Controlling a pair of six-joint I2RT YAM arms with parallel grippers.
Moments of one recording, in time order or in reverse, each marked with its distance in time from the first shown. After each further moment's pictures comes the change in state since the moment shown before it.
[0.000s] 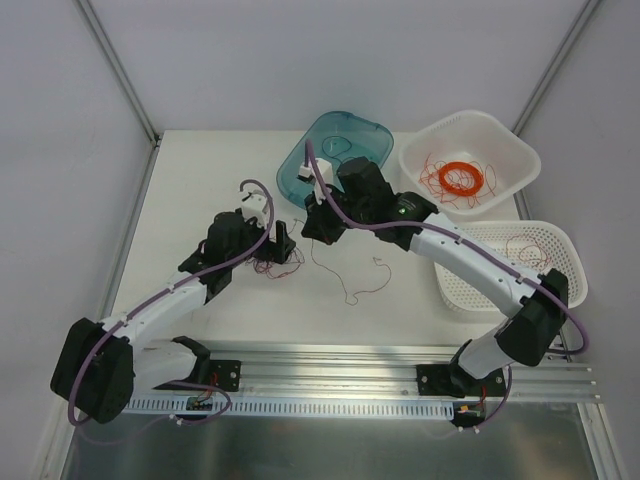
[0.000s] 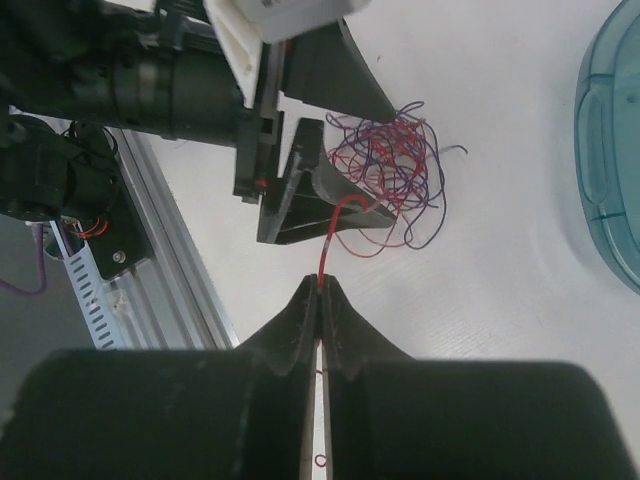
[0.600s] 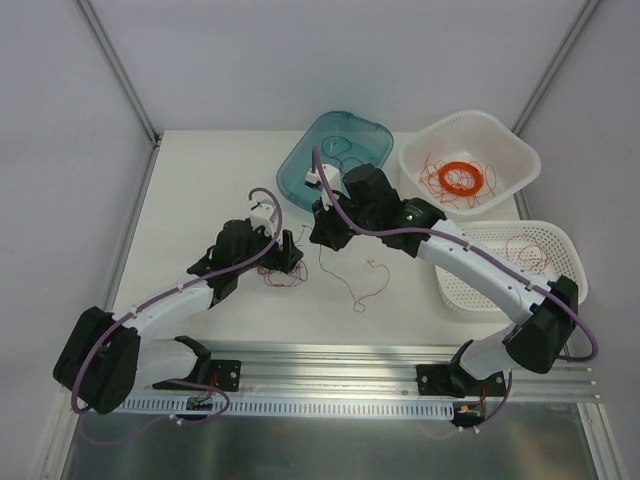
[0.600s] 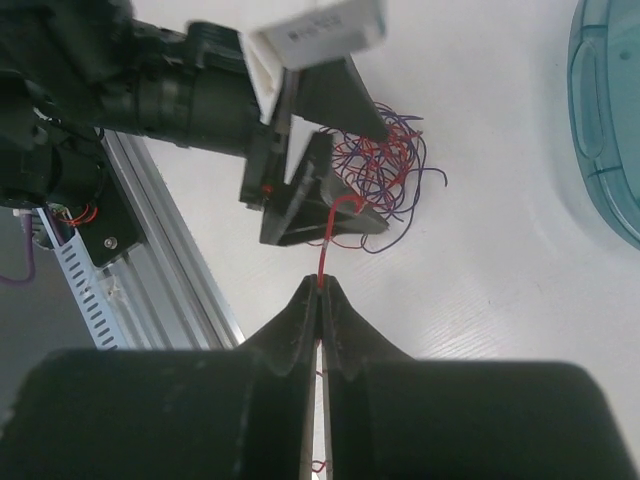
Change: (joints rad) left arm -0.043 0.040 -0.071 0.086 0.023 -0.060; right arm 0.003 -0.065 -0.064 -0.022 0.041 0.015
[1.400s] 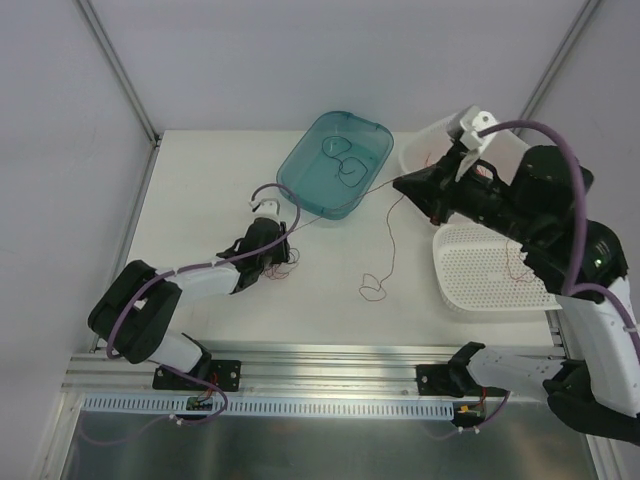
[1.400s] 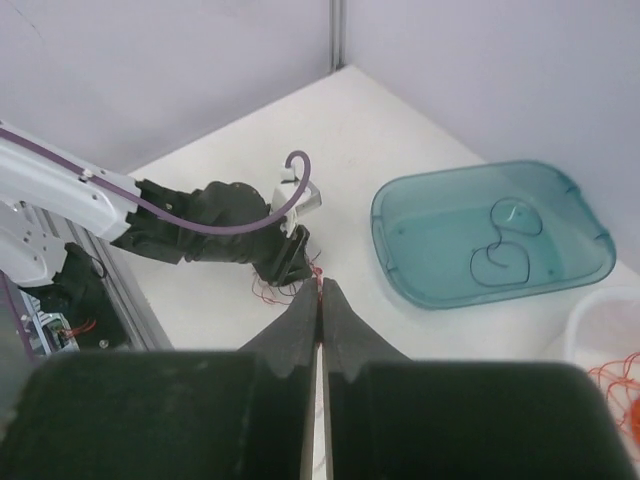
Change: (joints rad) left arm -0.079 0.325 0.092 0.034 -0.407 -0.186; right arm -0.158 -0.348 0.376 -0.270 0.066 -0.096
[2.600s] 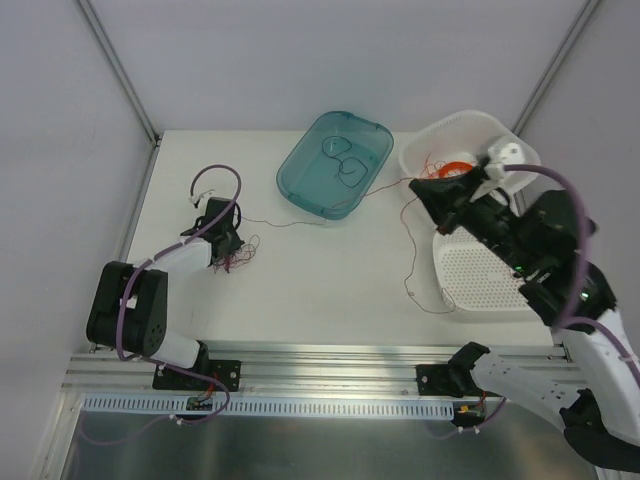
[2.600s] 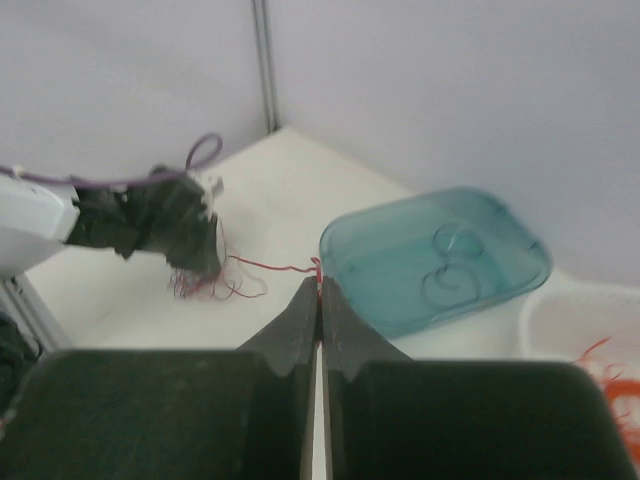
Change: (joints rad) left arm 0.379 0.006 0.130 -0.378 -0.038 -0.151; right arm -0.019 -0.261 -0.275 0.290 0.154 0.007
